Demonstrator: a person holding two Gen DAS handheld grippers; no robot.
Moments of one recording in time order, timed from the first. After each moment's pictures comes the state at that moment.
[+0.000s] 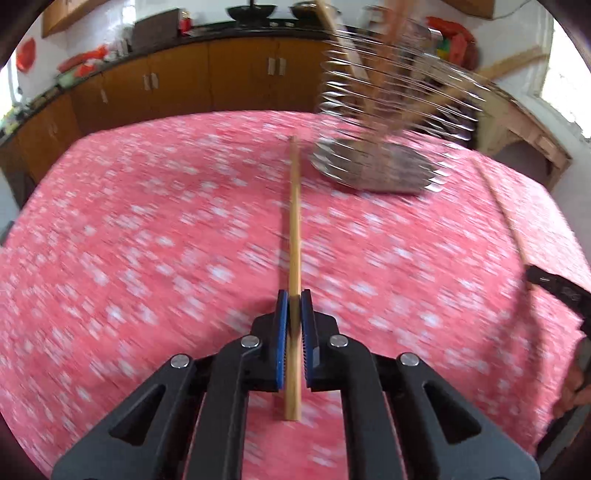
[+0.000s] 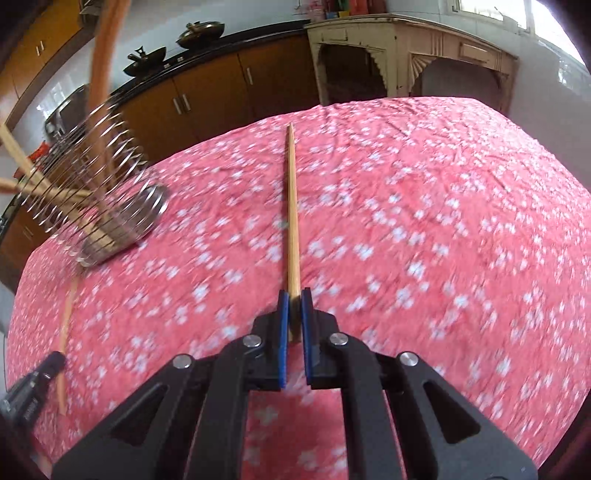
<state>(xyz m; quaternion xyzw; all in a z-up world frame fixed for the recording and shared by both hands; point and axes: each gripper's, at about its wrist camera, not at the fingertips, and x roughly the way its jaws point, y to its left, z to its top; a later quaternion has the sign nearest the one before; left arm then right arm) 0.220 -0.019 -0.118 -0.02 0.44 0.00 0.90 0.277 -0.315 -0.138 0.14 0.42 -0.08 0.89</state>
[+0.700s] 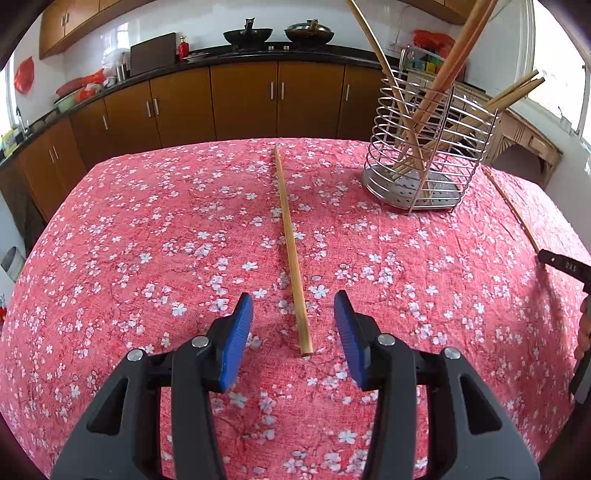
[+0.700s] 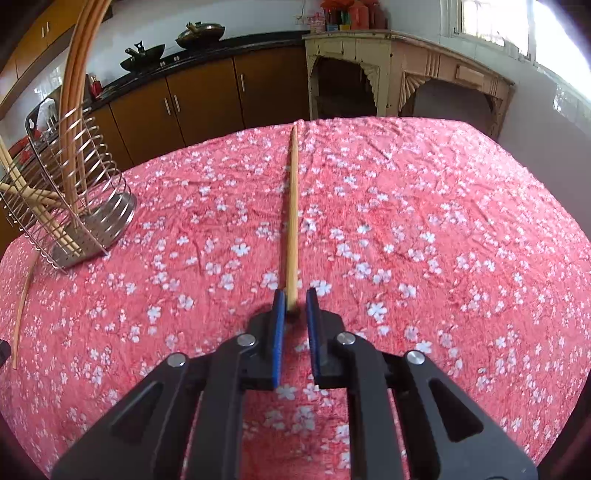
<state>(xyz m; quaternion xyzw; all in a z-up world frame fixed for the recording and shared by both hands) 0.206 0.028 -0.112 0.00 0.40 -0.03 0.92 0.280 -0.335 -0.139 0.09 0.41 -0.10 0.90</state>
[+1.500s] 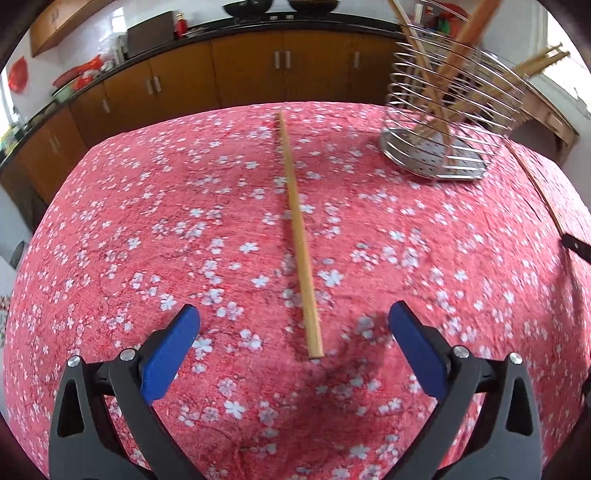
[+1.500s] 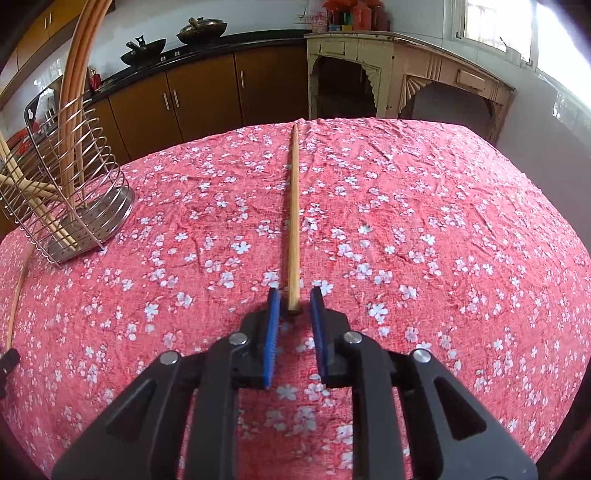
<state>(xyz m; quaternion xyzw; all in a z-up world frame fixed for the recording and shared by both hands) 0.229 0.026 -0.128 0.02 0.46 -0.02 0.89 0.282 -0.325 -0.141 0.07 0.42 -0.11 0.90</state>
